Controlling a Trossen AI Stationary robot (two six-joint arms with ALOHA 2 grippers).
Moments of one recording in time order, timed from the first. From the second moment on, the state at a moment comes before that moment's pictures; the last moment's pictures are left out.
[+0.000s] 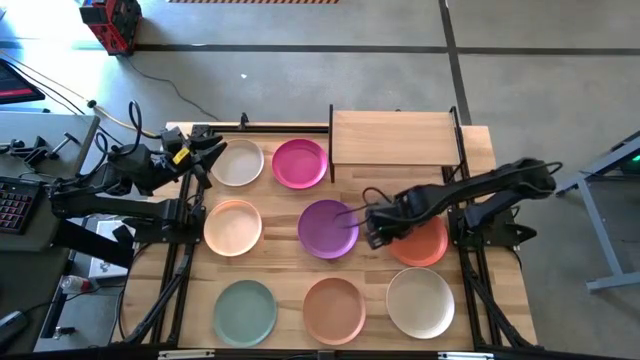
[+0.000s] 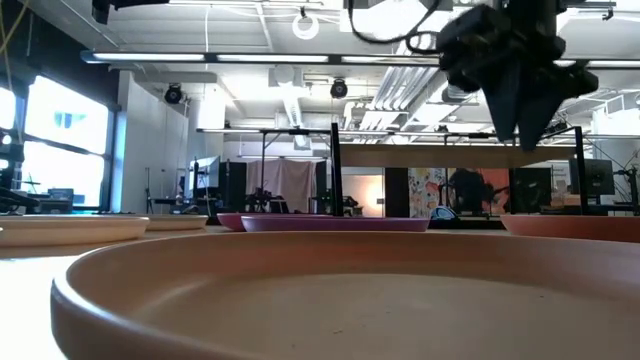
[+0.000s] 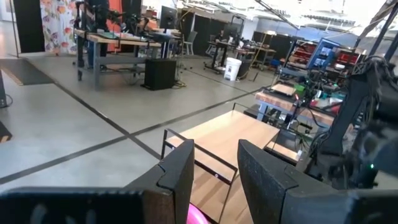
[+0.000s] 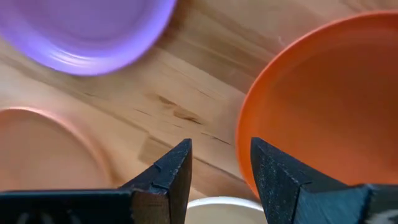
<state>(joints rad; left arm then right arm) 0.03 0.43 0.78 -0.37 -0.59 -0.22 0.18 1.50 1.11 -1.01 -0.05 1.28</state>
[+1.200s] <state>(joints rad) 0.03 0.59 0.78 -0.40 -0.56 -0.27 0.23 1.79 1.11 -1.01 -0.02 1.28</state>
